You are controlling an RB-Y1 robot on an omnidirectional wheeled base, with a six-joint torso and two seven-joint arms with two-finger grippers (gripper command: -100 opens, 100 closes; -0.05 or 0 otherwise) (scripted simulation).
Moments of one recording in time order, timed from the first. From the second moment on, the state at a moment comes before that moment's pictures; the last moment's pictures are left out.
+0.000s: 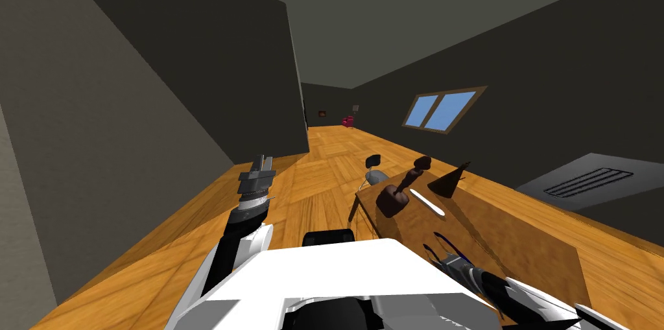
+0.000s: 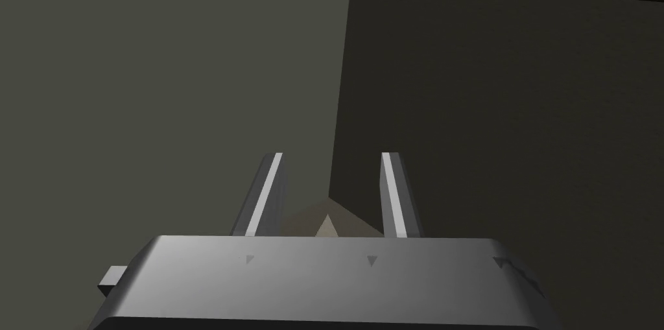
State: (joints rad) left arm 0.54 0.01 0.00 -2.34 -0.09 -0.50 0.17; right arm 0.21 -0.92 0.49 -0.39 0.46 -0.61 0.49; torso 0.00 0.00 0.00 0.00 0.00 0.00
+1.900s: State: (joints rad) left arm 0.54 0.01 0.00 -2.34 -0.09 -0.50 0.17; right arm 0.20 -1.00 0.58 -0.59 0.49 -0.51 0.39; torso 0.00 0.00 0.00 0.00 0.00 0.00
